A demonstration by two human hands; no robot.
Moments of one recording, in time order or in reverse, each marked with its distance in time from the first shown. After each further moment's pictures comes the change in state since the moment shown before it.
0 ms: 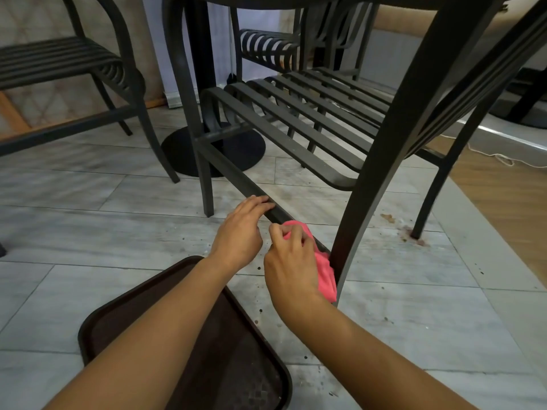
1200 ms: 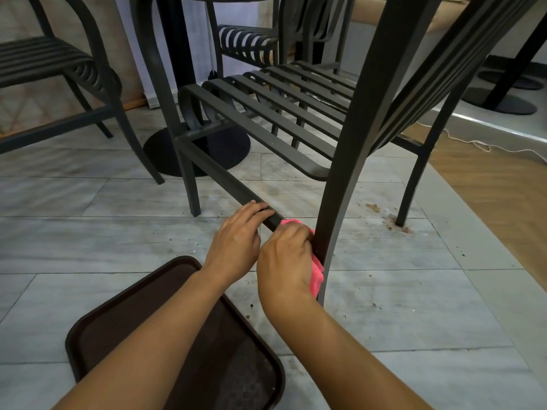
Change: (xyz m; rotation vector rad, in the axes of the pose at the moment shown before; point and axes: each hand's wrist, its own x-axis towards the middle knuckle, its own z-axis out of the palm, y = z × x) left_hand -0.020 0.011 0.017 0.029 0.043 0.163; right_hand -0.008 -0.005 -0.006 -0.108 -0.102 0.349
